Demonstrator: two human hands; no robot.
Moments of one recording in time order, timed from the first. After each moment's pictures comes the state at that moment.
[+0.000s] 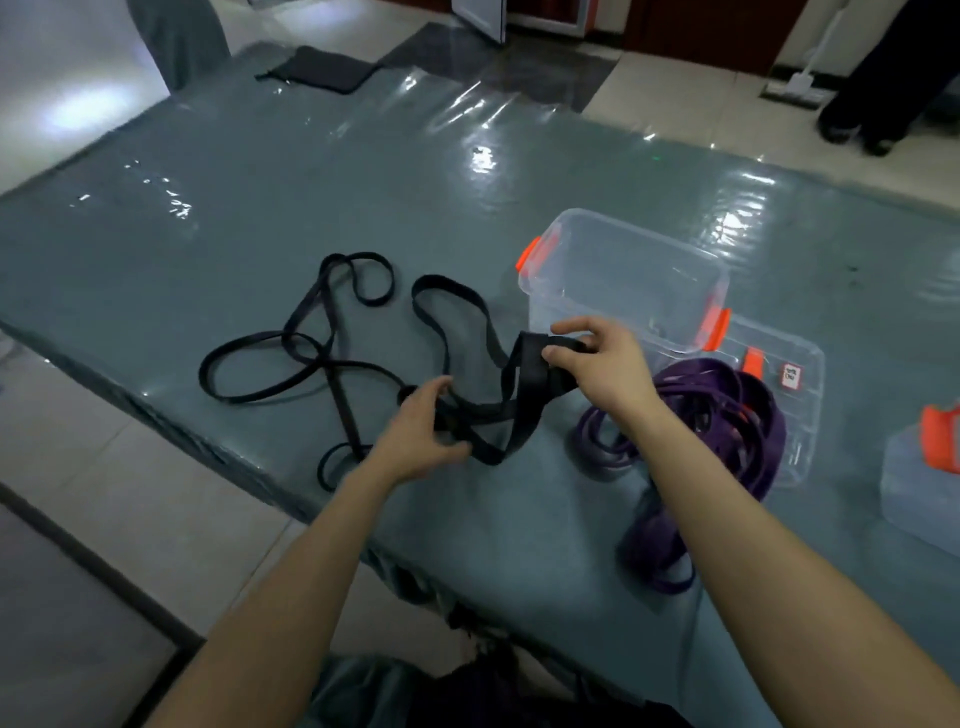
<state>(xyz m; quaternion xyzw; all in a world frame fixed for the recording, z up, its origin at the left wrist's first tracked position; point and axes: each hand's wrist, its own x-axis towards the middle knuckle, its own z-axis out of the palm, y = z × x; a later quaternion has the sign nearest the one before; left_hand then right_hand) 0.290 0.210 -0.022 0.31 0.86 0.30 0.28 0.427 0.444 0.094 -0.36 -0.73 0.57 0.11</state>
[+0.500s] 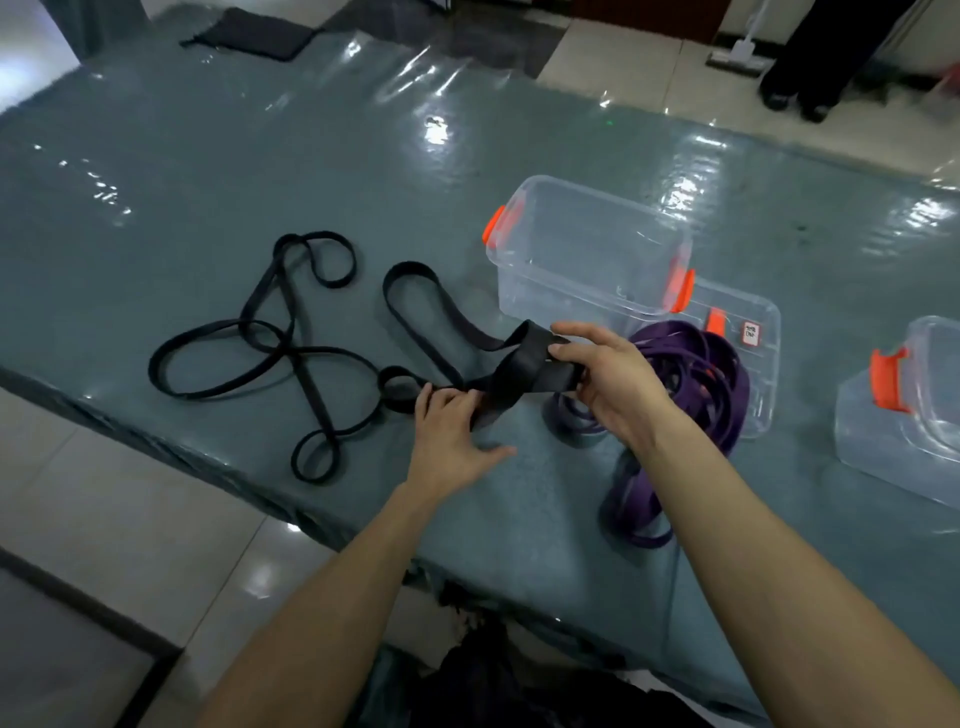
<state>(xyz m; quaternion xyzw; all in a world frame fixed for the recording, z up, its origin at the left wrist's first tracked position) 0.353 0.253 -0.076 0.41 0.87 0.25 0.09 0.468 0.438 0.073 -0.42 -0.49 0.75 0.12</state>
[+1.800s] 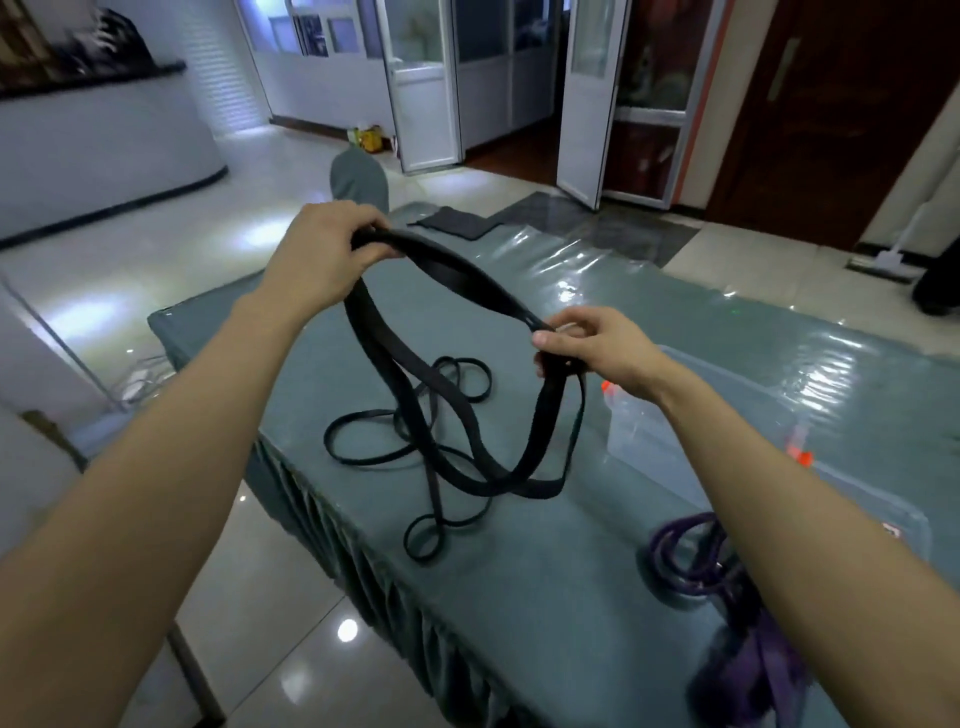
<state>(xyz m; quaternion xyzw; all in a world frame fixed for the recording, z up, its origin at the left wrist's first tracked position) 0.144 0.106 0.314 0.37 0.88 0.20 -0.20 0.331 0.410 0.233 -0.05 -0.80 0.59 0.02</state>
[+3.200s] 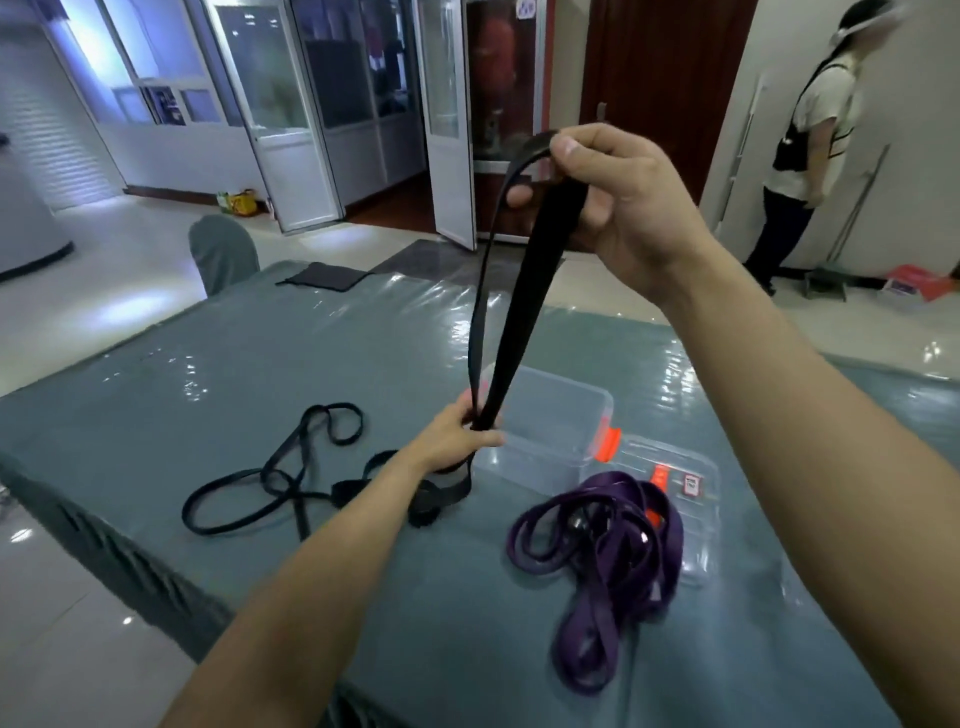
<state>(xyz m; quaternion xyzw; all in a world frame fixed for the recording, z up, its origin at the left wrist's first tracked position) 0.336 0.359 0.151 0.36 0.79 0.41 0.28 0.515 0.495 0.418 0.03 -0.66 0.69 0.29</state>
